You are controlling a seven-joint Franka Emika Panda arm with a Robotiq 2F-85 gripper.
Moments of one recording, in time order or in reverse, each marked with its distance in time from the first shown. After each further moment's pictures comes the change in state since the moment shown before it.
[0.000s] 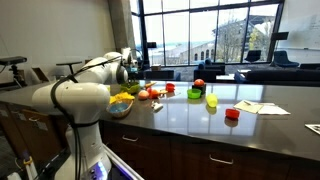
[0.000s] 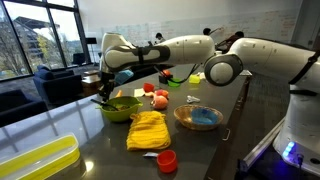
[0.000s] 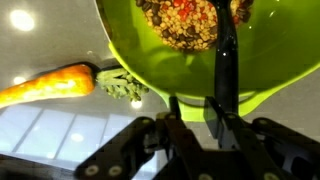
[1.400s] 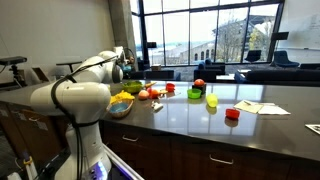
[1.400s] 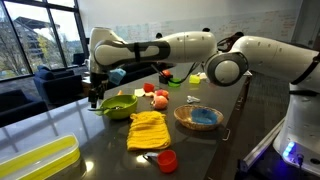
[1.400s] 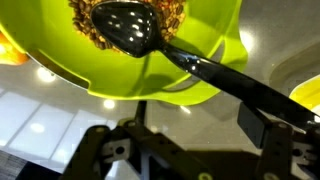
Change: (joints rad) arm 0.081 -0.025 0.022 0.000 -0.008 -0.070 -0.145
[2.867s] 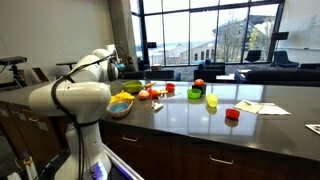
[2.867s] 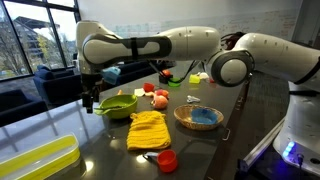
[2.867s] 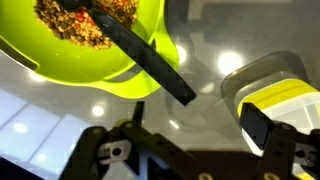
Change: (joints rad) arm 0.089 -0.032 -0.033 -0.001 -0.012 -0.098 -0.028
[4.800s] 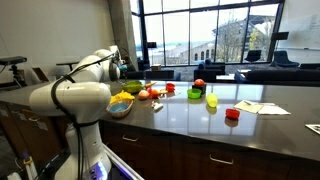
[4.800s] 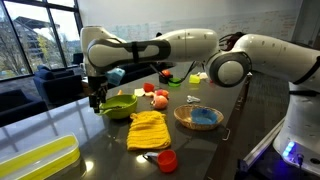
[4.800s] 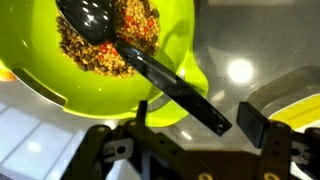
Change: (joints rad) arm -0.027 0.010 -0.021 -0.004 -0.010 -0.038 0.050
